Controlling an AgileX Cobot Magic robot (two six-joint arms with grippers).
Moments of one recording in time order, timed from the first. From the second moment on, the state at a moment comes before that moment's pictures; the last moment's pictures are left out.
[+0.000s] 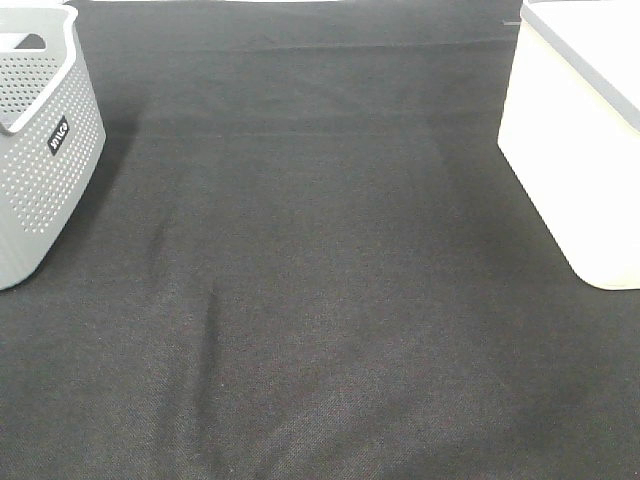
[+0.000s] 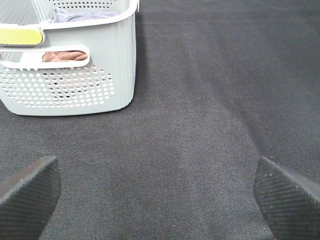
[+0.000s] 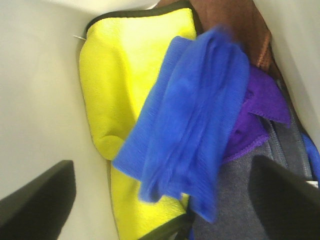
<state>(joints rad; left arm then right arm) 0.06 -0.01 -0.50 -0.17 1.05 0.09 -0.34 2.13 -2.08 0.29 1.22 -0.07</state>
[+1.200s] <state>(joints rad) 0.06 -0.01 -0.50 -0.17 1.05 0.09 0.08 0.86 -0.95 -0.02 1.14 0.07</state>
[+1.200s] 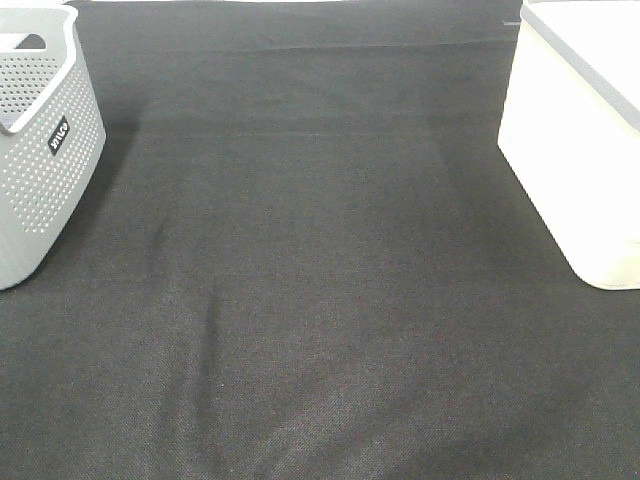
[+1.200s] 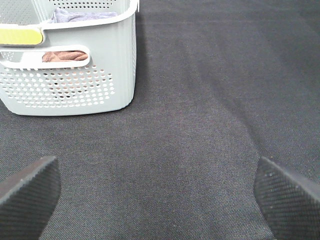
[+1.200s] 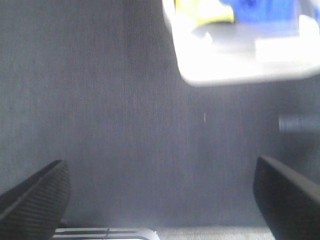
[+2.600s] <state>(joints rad) 0.06 -0.01 -0.50 -0.17 1.05 0.09 0.08 0.00 -0.46 -0.05 1.11 0.06</state>
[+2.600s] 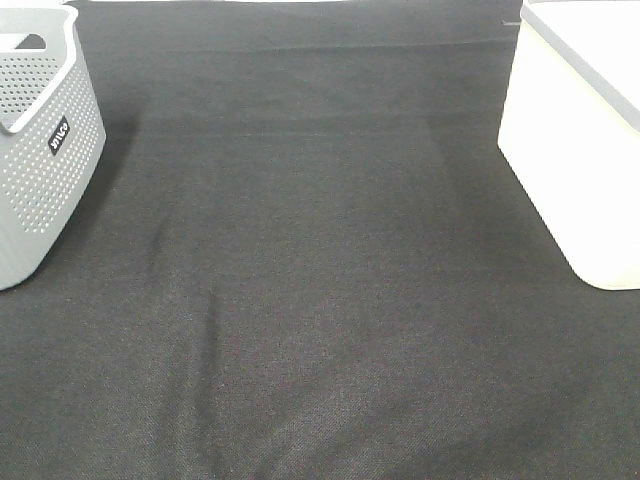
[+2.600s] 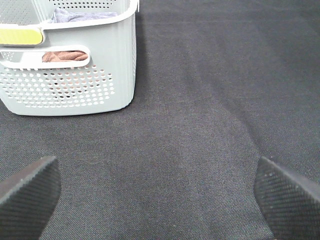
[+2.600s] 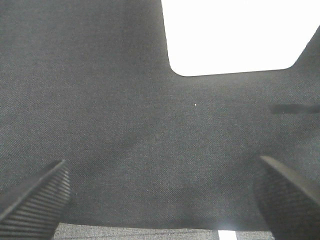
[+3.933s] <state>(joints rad) 0.06 -0.01 -0.50 -0.17 1.05 0.09 0.08 0.00 -0.46 -0.05 1.11 0.06</state>
